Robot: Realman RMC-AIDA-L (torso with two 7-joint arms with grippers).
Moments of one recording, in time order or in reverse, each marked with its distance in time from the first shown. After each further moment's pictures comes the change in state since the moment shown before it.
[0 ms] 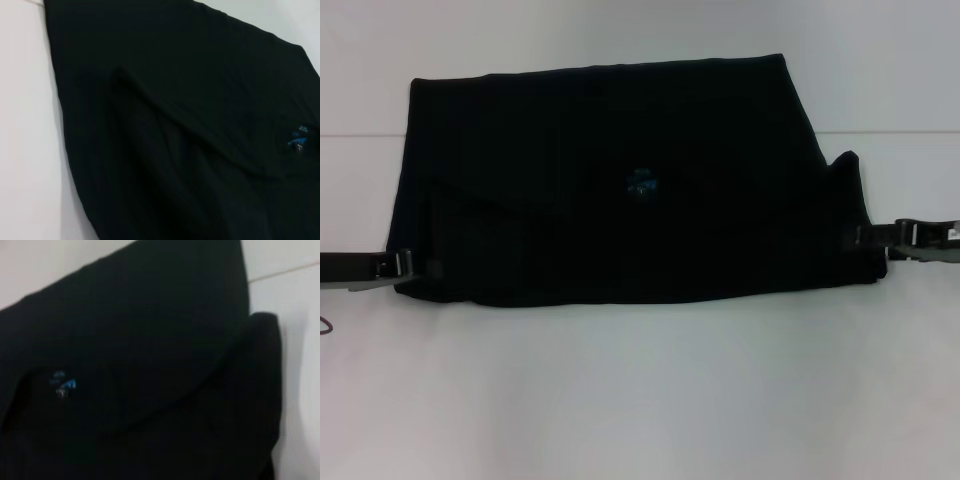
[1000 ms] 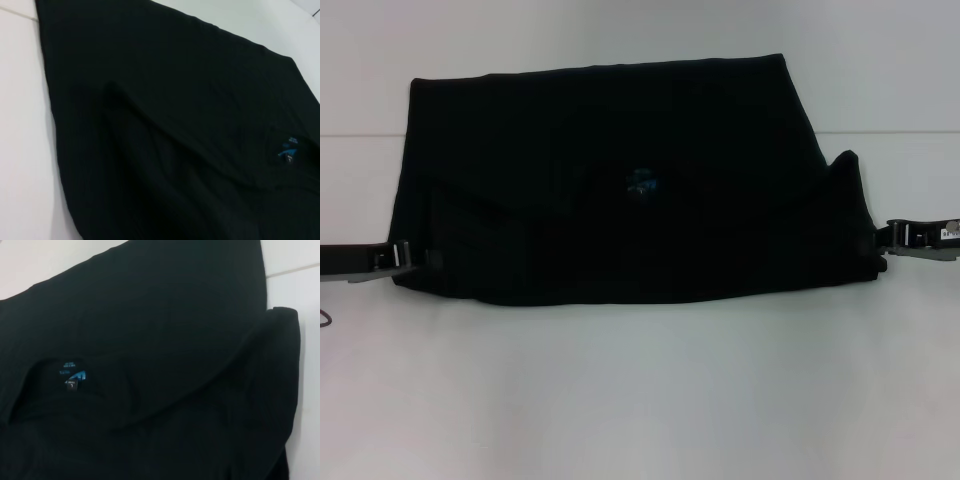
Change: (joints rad) left arm 0.000 0.007 -0.011 -0.003 -0.031 0.010 0.020; right arm 0.000 0.010 -0.018 -0.027 -0.001 -0.017 -0.004
